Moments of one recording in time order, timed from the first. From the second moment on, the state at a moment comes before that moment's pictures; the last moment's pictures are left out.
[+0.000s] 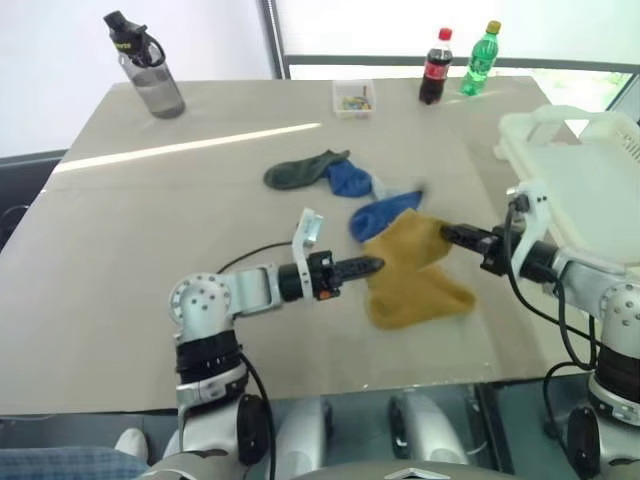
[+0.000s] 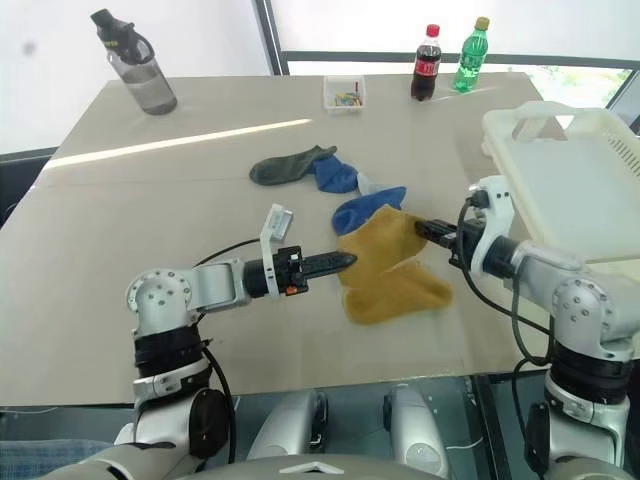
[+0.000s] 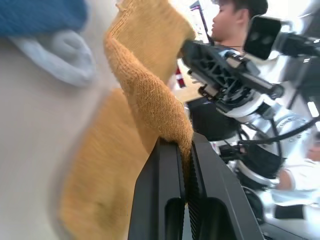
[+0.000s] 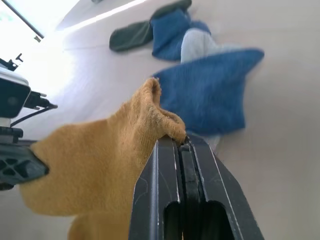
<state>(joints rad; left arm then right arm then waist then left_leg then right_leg) -0.46 0.10 0.38 -0.14 -1.11 1.61 -0.32 -0.39 -0.45 -0.39 -0.43 0.86 1.35 0.40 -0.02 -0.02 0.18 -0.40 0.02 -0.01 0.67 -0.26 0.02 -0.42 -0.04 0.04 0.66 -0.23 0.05</state>
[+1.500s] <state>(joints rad) -0.26 0.26 0.15 -0.13 -1.54 1.40 0.06 -0.23 -0.50 -0.55 -0.52 1.06 1.61 0.15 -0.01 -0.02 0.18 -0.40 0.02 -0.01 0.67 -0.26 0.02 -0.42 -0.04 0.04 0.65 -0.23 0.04</state>
